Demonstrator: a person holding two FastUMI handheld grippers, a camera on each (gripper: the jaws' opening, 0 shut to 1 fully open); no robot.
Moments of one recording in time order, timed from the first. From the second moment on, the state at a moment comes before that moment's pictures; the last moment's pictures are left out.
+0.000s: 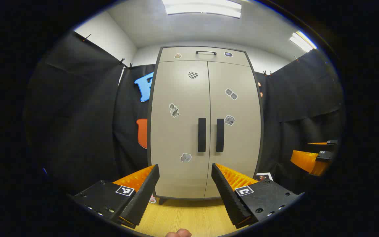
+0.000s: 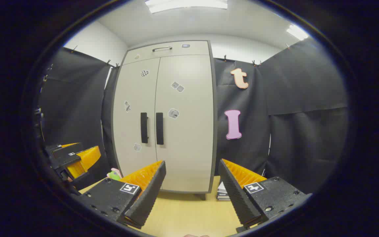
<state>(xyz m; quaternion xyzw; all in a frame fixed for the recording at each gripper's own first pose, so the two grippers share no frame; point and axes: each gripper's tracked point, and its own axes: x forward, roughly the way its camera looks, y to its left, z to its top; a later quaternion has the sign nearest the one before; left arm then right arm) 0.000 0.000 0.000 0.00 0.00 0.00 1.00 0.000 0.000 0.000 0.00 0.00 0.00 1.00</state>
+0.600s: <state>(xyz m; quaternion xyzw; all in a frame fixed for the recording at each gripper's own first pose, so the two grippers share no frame) 0.019 0.022 -0.002 0.00 0.01 0.02 1.00 0.008 0.008 -0.017 0.01 0.01 0.00 1.00</state>
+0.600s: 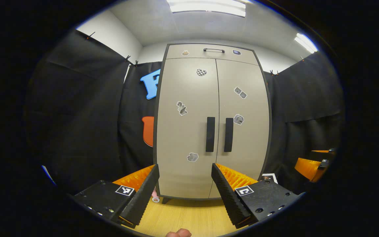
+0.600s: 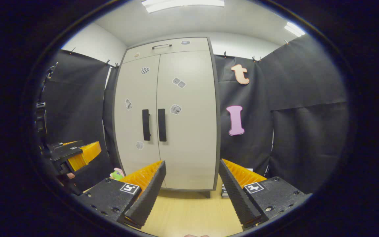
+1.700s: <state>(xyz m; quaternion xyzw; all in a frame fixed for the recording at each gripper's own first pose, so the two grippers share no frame) 0.022 0.016 -0.021 0.01 0.00 -0.03 1.00 0.075 0.066 0.015 0.02 -0.01 0.03 1.00</state>
